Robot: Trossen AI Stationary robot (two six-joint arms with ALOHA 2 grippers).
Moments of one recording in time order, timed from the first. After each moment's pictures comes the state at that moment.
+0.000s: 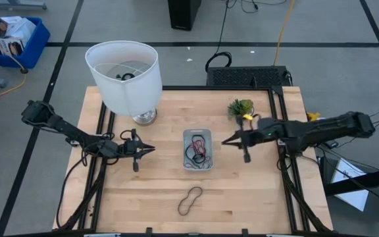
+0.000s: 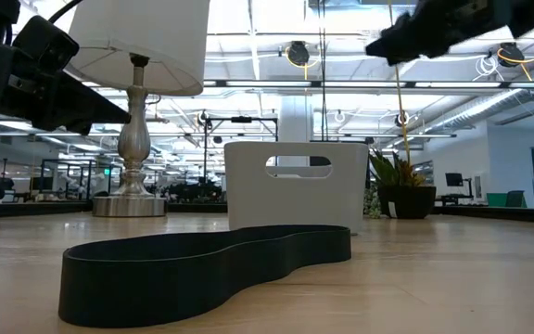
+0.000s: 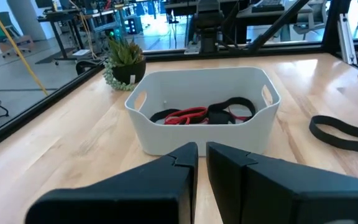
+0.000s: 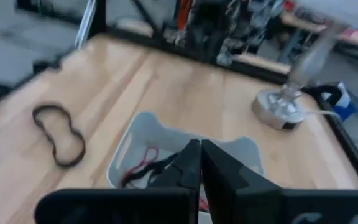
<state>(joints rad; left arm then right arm) -0.39 0.92 0.01 0.72 -0.51 -0.02 0.05 0.92 0.56 0.03 -0.06 -0.24</state>
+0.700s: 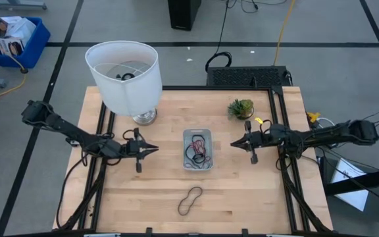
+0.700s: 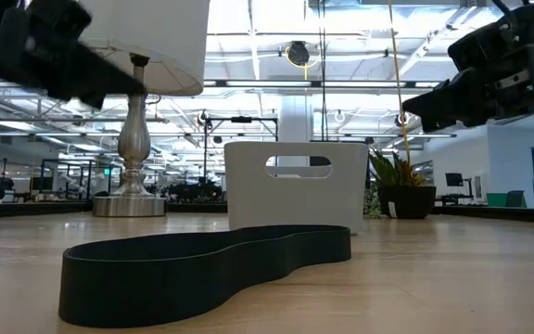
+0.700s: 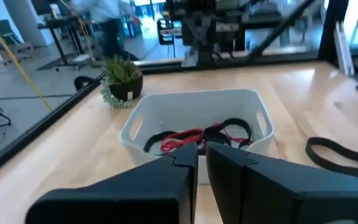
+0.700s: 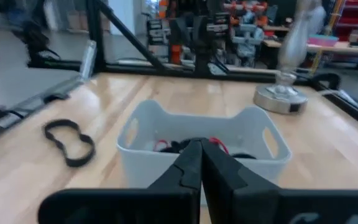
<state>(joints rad) -0.39 0.92 0.15 0.59 -0.51 0.01 -0.08 0.78 0.02 0.68 -0.18 -0.05</state>
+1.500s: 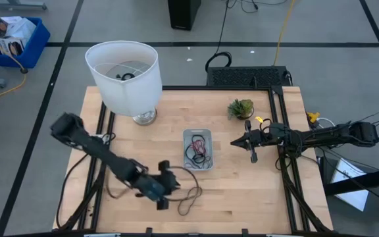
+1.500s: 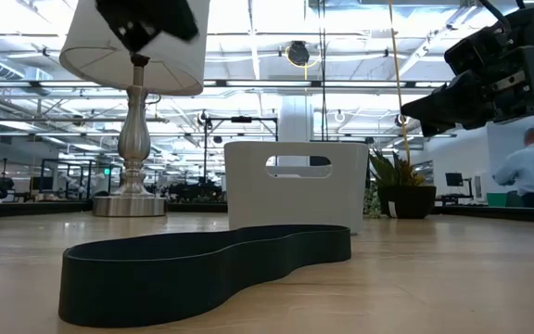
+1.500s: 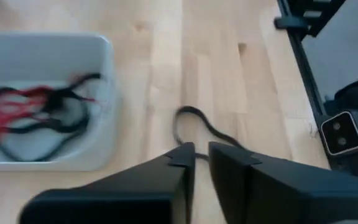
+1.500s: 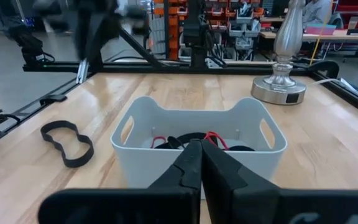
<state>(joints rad) -0.57 1.61 1.09 -0.26 -0.36 -0.44 -0.12 0.78 0.02 0.66 -0.21 -0.01</state>
